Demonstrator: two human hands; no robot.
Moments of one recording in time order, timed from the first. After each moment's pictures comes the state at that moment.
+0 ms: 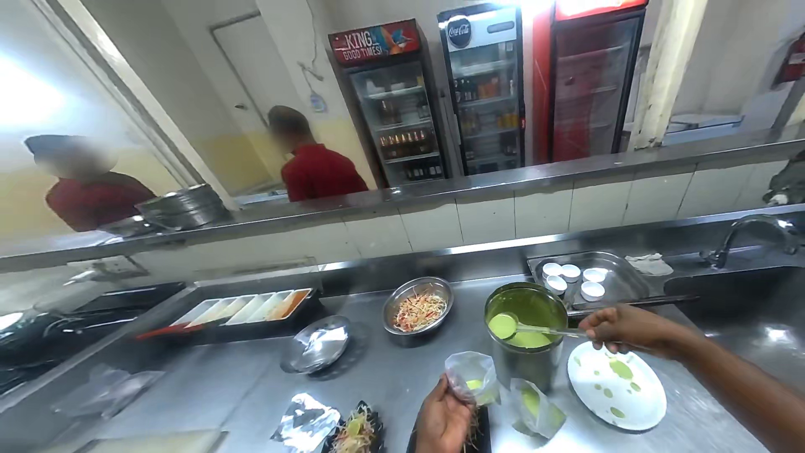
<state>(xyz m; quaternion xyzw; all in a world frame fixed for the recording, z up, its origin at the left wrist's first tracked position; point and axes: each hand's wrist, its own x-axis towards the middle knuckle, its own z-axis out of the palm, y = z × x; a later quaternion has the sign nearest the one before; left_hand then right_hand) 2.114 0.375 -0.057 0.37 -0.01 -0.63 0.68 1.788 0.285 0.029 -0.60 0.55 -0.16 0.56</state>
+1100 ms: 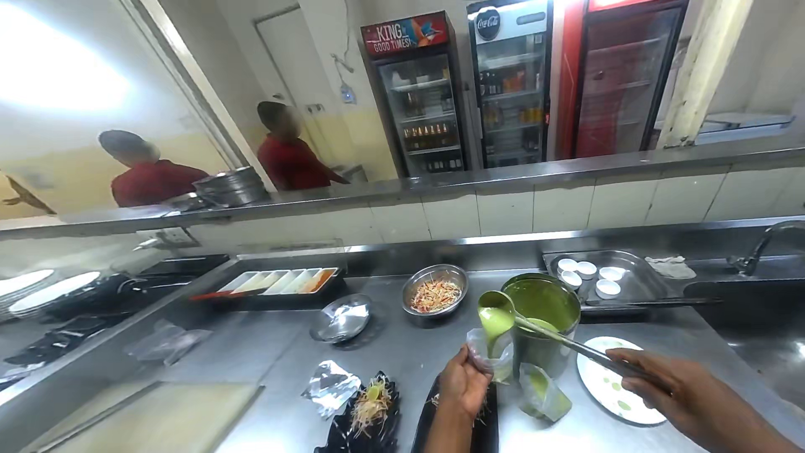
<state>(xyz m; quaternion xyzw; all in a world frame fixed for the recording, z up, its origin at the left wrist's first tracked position) 2.102 0.367 -0.045 0.38 0.00 -0.62 0.68 1.790 0.405 0.012 -0.84 0.43 -0.30 0.17</state>
